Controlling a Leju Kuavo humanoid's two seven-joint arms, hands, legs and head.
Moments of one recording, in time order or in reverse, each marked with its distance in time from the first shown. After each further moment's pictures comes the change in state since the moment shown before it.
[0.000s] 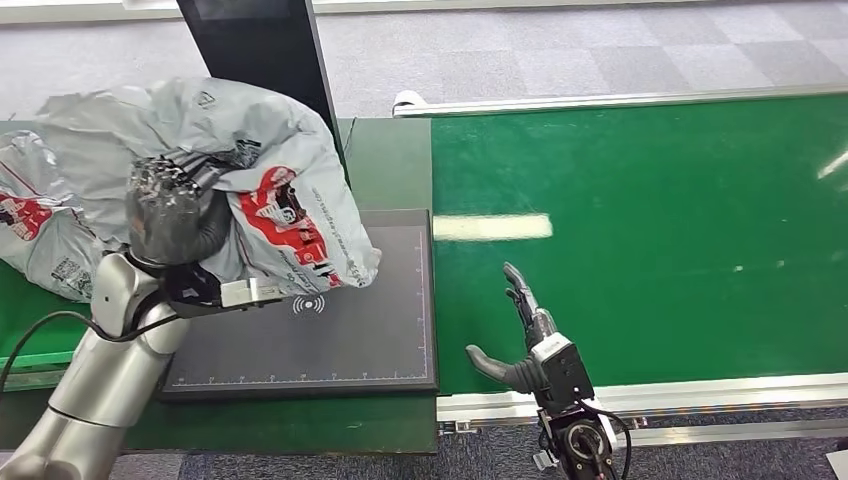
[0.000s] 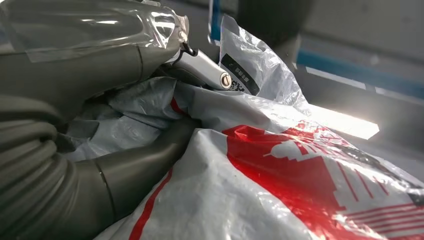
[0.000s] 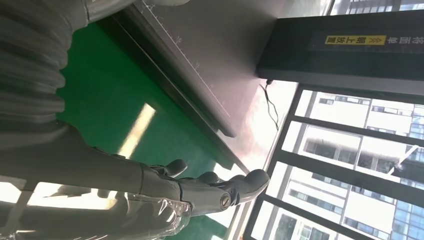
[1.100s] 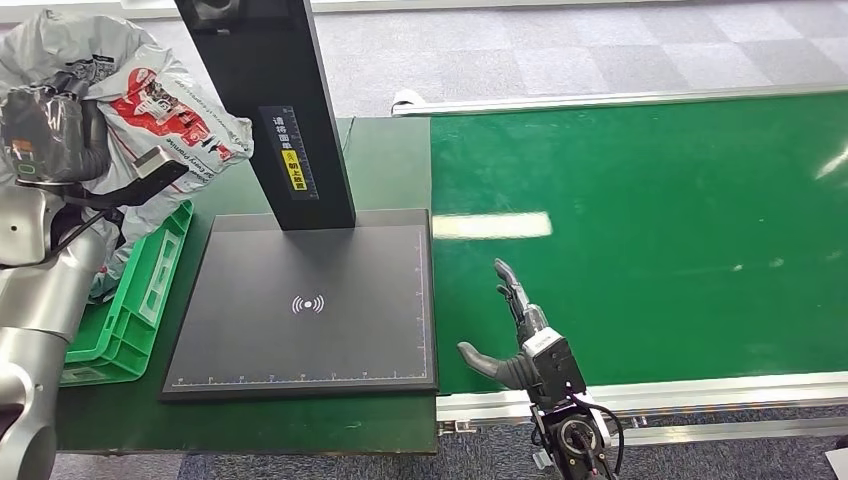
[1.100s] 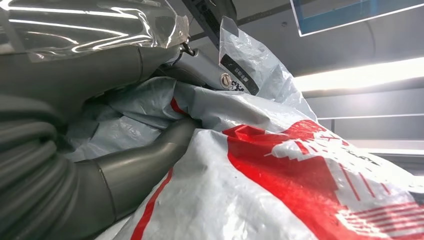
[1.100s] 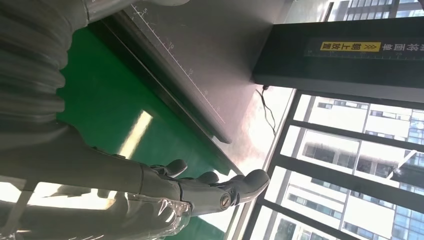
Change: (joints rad) left arm -0.298 0.100 0.232 0.547 -0.226 0.081 0.177; right arm -0.018 0.010 0.025 0.013 -0.004 -0.004 0.013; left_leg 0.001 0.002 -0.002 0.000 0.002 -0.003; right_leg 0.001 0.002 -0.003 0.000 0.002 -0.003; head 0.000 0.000
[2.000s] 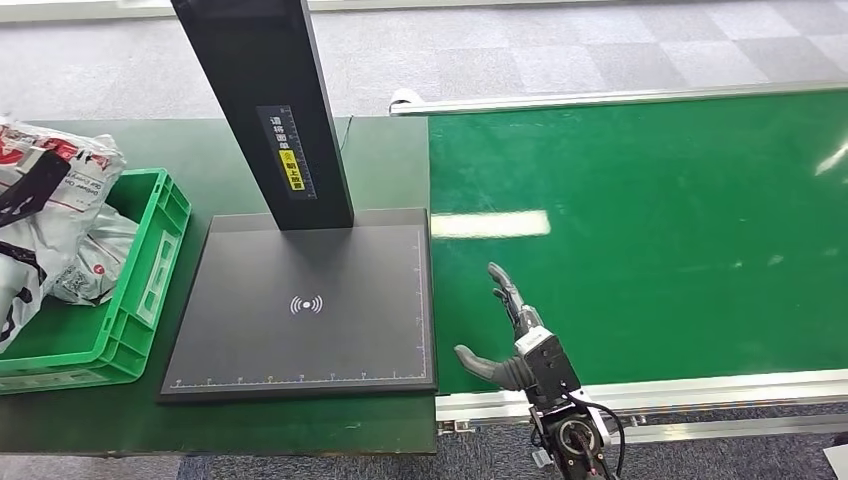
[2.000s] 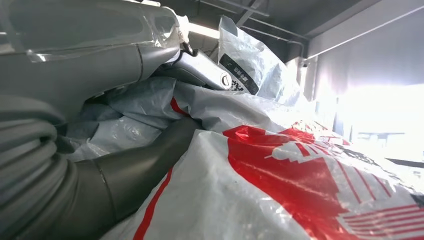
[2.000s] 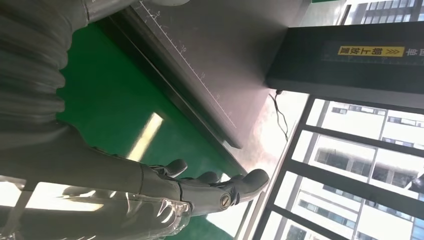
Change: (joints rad) left arm -0.139 0.173 0.160 0.550 -0.109 -0.075 0.336; right arm 0.001 0.003 -0.001 0.000 0.035 0.019 0.035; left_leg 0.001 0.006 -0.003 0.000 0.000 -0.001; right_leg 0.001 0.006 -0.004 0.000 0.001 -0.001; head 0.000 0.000
